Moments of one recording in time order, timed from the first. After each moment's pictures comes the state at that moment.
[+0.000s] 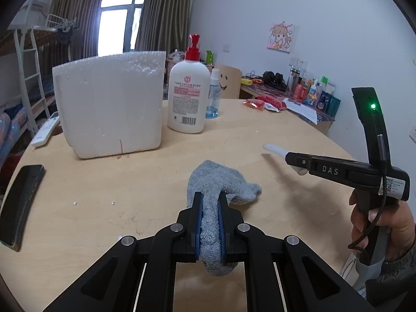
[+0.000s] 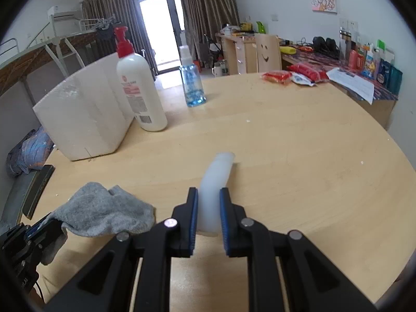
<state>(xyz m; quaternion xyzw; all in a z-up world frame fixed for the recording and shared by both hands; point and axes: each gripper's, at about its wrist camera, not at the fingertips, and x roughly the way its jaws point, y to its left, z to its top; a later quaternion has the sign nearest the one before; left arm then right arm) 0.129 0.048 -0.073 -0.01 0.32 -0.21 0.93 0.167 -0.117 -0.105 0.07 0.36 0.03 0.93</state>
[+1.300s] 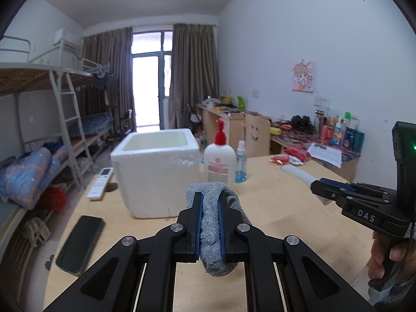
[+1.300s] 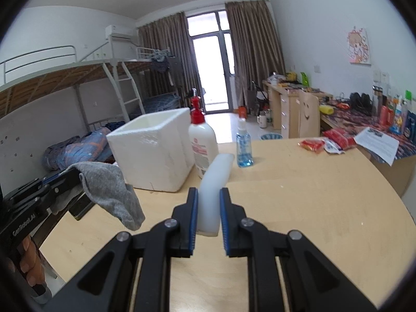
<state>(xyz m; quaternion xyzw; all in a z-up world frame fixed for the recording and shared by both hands) 0.094 0.056 0.015 0.01 0.19 -0.09 0.98 0.118 -0.114 -0.034 0.04 0.22 0.16 0.96</state>
